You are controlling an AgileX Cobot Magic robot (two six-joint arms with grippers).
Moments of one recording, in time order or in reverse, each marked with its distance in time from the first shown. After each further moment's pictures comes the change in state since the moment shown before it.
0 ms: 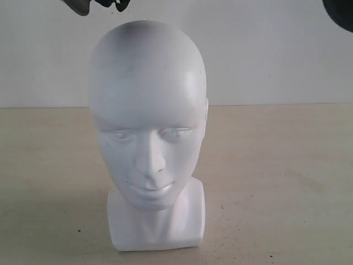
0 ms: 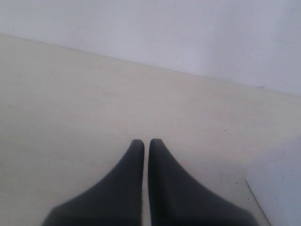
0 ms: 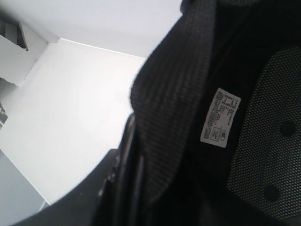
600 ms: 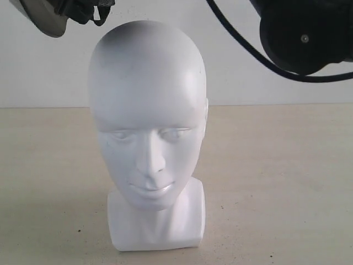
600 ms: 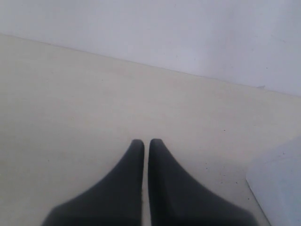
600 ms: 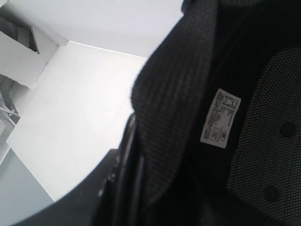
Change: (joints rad) left arm 0.000 0.000 0.000 0.000 0.000 0.000; right arm 0.055 0.130 0.000 0.086 -0.162 -0.081
